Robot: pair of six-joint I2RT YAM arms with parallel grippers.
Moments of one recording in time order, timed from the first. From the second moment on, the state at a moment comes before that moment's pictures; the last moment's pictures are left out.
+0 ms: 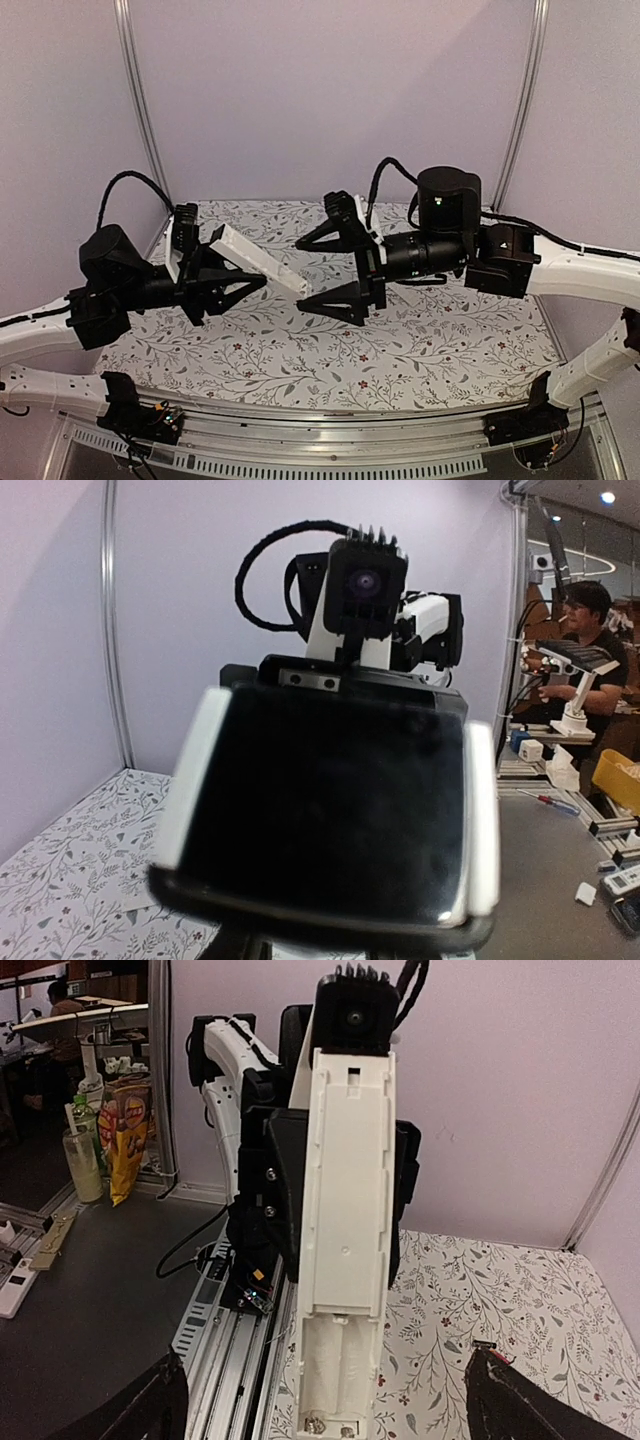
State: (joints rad) left arm -0.95 0.83 0.62 0.37 0.47 -0.11; right arm 1.11 1.38 1.22 0.01 -0.49 -0.19
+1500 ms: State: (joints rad) left arm -0.88 0.75 0.69 -0.06 -0.38 -0.34; right arm 0.87 1.79 1.36 -0.35 0.08 0.17
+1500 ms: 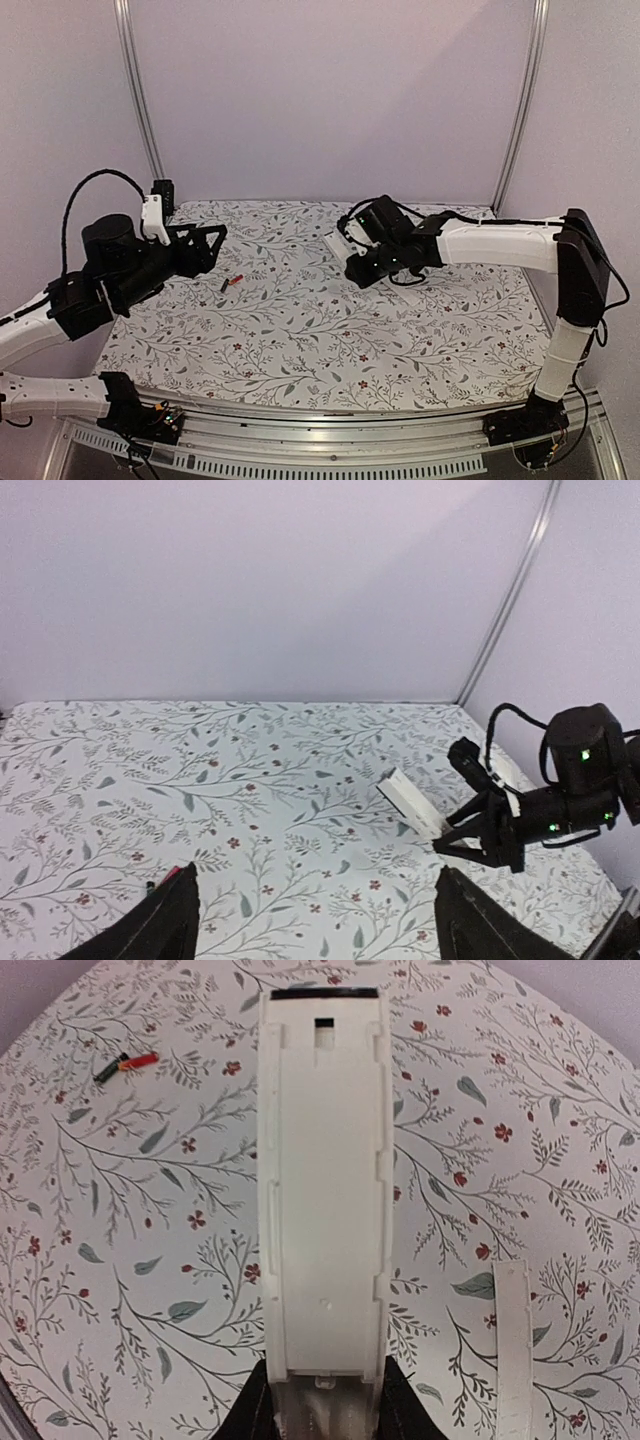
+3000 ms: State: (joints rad) left arm -0.35 1.89 1.34 -0.53 0.15 0.28; right arm 0.87 1.99 1.43 -0.63 0.15 0.12
